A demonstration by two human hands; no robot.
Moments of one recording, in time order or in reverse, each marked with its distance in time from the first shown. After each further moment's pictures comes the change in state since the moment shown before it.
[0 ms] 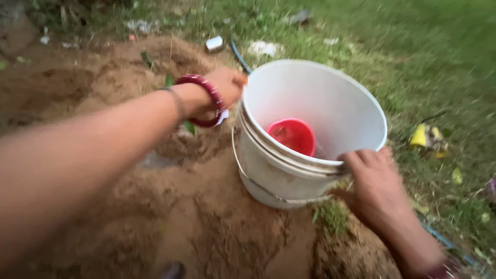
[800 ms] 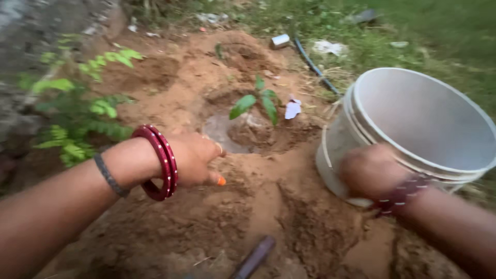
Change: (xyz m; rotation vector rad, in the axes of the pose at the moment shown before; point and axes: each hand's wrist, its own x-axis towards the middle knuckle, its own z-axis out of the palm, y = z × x) left_hand -0.321 -0.031 -0.180 0.604 -0.524 -0.289; right_hand 0.056 -0.254 -0.086 -0.577 -0.569 -0.296
